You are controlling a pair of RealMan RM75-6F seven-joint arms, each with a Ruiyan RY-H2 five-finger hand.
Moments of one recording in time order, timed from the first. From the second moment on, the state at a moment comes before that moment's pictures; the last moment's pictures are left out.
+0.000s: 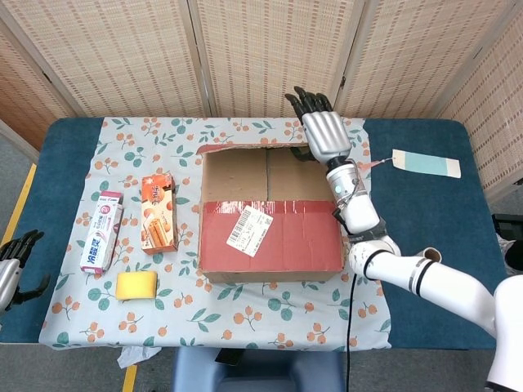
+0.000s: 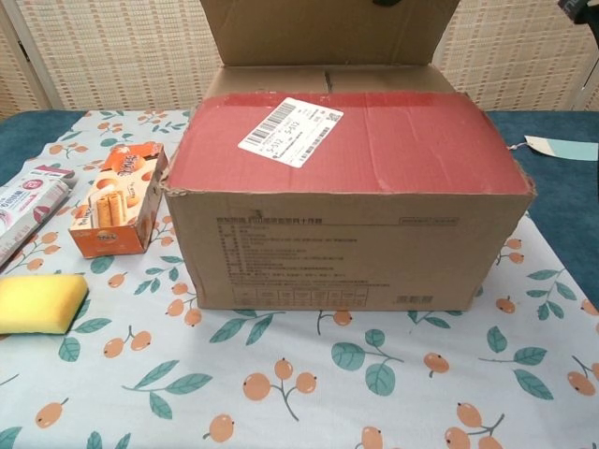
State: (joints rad) left arm -0.20 -1.07 -0.05 -1.42 1.41 1.23 -0.36; right arm 1.08 -1.41 0.49 -1.30 -0.73 0.84 -0.41
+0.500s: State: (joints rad) left arm -0.22 -1.08 -0.06 -1.37 1.35 1.15 -0.39; right arm 1.22 -1.51 0.52 -0.87 -0.62 0.66 -0.34
